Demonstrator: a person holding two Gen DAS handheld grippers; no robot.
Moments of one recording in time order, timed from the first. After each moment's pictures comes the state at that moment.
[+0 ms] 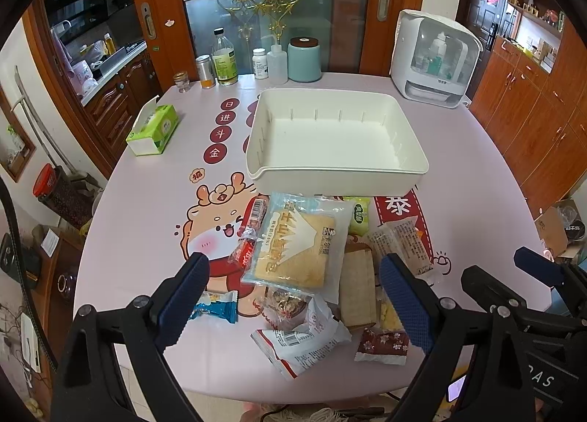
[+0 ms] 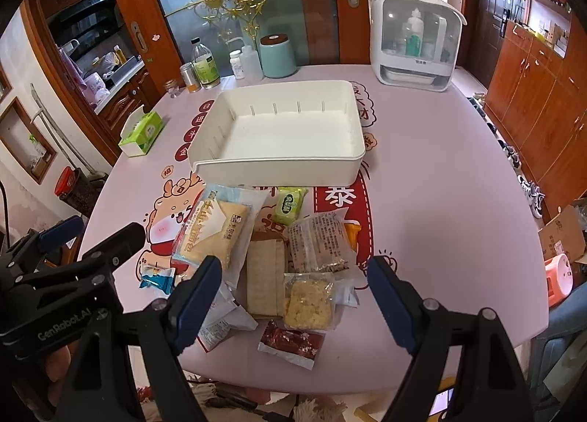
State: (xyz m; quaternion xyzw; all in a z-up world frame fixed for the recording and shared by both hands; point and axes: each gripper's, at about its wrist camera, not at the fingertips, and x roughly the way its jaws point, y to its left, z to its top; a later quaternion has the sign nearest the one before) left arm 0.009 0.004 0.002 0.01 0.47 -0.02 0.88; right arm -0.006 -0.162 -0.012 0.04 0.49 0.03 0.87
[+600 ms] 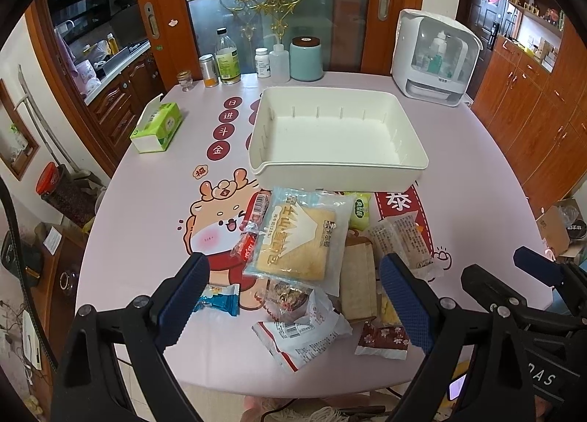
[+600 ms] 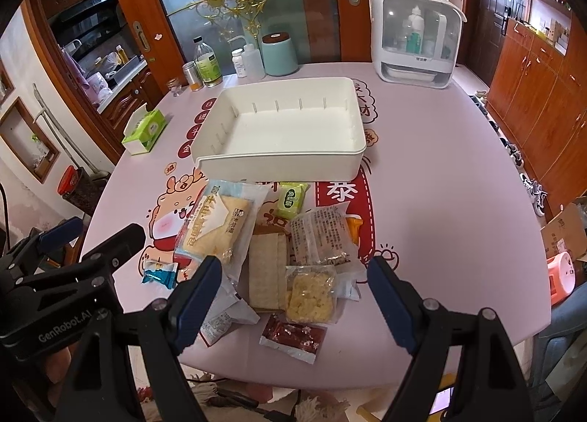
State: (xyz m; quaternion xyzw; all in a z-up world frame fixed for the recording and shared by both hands) left arm 0.000 0.004 0.000 0.01 0.47 -0.01 0.88; right arm -0.015 -0.163 -0.013 0.05 0.49 0.03 0.87
